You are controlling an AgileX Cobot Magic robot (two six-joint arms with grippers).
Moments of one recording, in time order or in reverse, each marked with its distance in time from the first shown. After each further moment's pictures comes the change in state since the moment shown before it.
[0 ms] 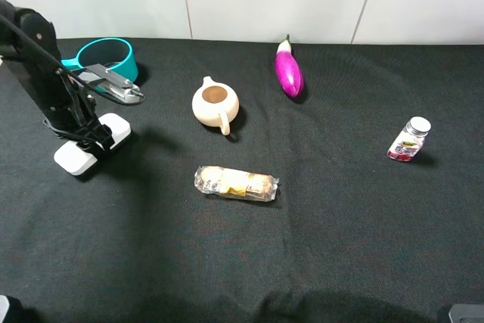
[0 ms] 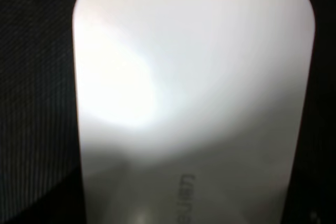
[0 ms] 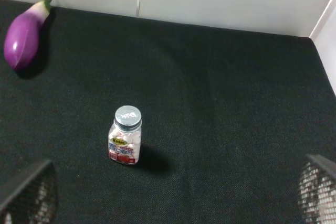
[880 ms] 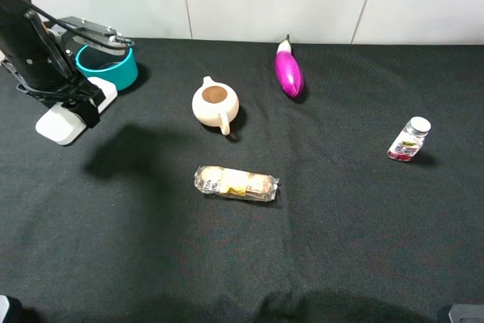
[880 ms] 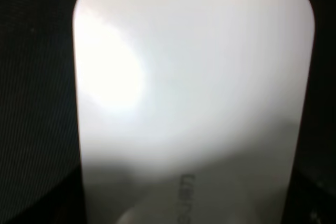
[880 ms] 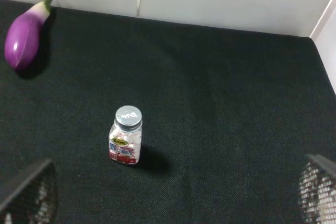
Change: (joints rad) left arm 0.000 -0.150 -0.127 -0.005 0.239 -0.154; right arm 0.000 0.000 0.000 0.000 0.000 0.002
